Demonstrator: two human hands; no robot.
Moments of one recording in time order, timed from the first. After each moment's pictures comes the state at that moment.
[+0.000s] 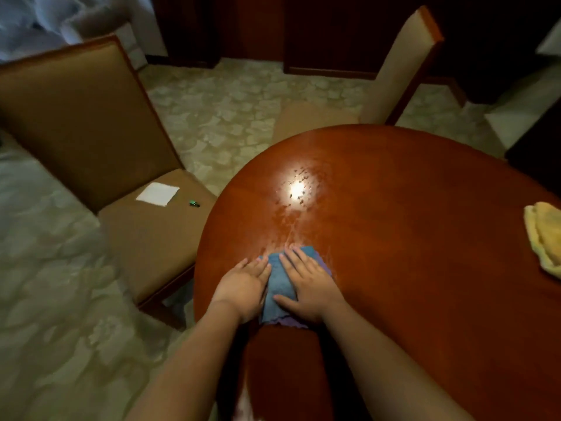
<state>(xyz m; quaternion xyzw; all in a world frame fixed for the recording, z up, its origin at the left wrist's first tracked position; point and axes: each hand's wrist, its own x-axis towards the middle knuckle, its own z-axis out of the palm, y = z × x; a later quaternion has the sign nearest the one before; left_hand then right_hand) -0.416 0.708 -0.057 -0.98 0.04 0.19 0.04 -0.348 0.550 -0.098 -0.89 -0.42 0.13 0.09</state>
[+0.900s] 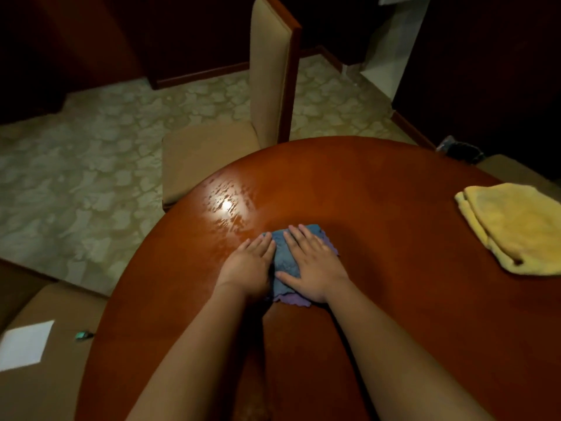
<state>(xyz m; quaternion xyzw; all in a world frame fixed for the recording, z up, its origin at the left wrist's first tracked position) -0.100 0.632 -0.056 -0.94 0.25 0.20 0.12 -0.110 0.474 -0.096 -0.97 -0.17 0.11 0.10</state>
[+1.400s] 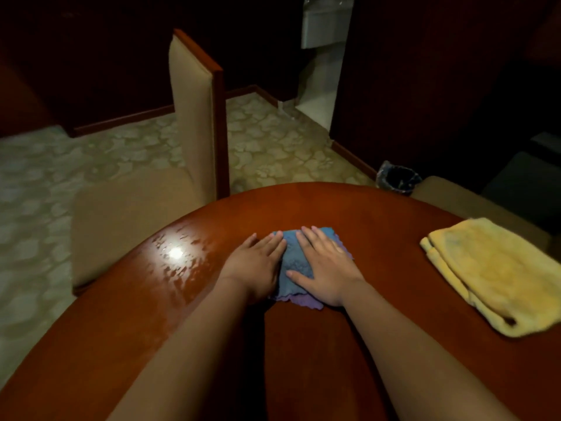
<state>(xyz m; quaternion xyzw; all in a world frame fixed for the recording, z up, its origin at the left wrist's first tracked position) 0.064 0.520 -0.072 -0.90 0.40 0.11 0.11 0.006 0.355 -0.097 -0.99 -0.04 0.08 0.10</state>
